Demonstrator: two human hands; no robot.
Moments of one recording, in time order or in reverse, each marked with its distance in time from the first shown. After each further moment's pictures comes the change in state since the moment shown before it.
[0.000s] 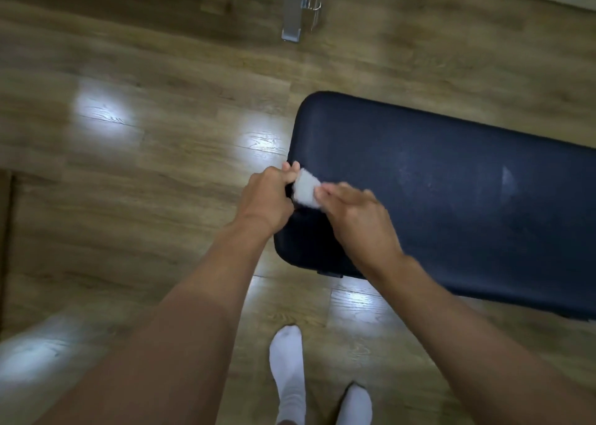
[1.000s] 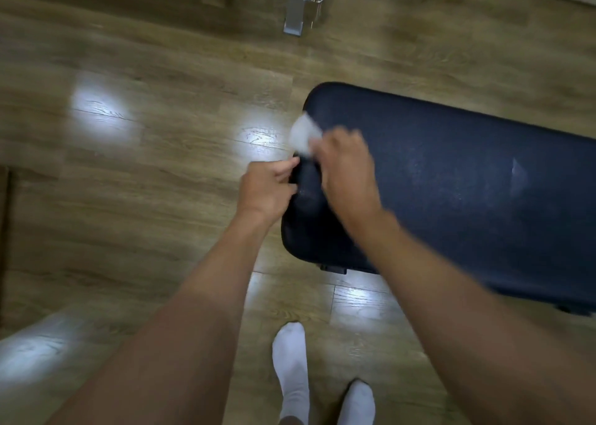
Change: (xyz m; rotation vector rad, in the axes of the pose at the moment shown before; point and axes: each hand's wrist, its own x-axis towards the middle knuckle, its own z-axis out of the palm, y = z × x) left_hand 0.002 -0.017 0.012 -0.705 0.102 -0.143; right_hand 0.059 -0.008 0.026 0.047 0.079 0.156
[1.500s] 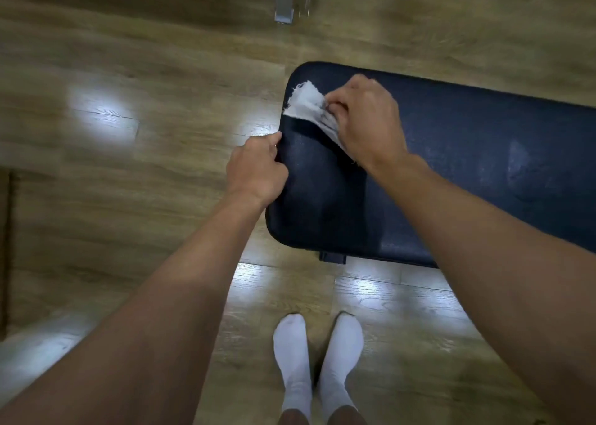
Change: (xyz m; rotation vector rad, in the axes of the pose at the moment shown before) left_hand -0.002 0.018 0.010 0.557 0.109 0.086; right_hand 0.031 0.052 -0.025 0.043 0.077 -0.016
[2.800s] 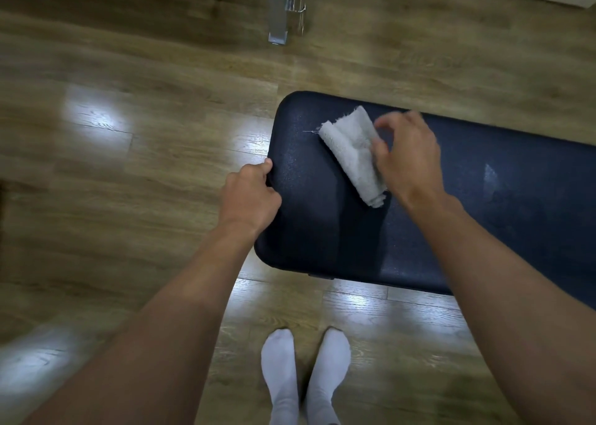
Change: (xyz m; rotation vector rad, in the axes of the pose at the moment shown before) left_hand -0.013 0.014 -0.002 0.079 -0.005 -0.006; right_hand -0.021 0.047 -0.039 0.077 0.024 0.282
